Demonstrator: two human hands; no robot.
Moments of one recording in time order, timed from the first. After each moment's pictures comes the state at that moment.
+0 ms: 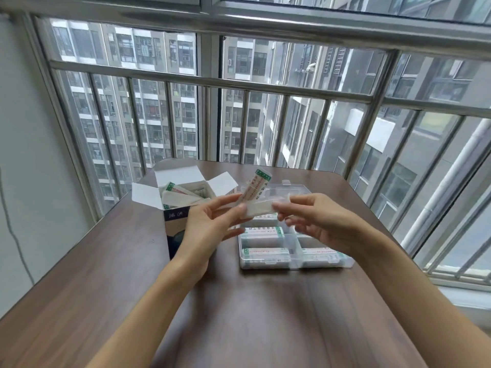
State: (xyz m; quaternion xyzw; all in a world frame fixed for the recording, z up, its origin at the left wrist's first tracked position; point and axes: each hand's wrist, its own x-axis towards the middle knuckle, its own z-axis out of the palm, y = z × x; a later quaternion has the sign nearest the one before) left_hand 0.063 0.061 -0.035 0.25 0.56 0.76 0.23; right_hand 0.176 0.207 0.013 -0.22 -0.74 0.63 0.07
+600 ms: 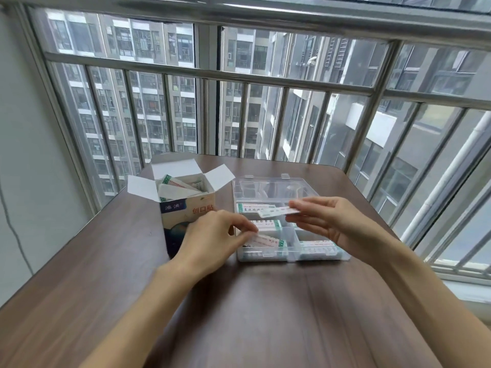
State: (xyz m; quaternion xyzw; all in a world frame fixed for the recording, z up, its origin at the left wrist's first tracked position) left_hand 0.064 0.055 -0.047 0.45 0.83 0.33 0.01; right_hand 0.201 0.220 -0.001 -0.20 -0.66 0.71 0.13
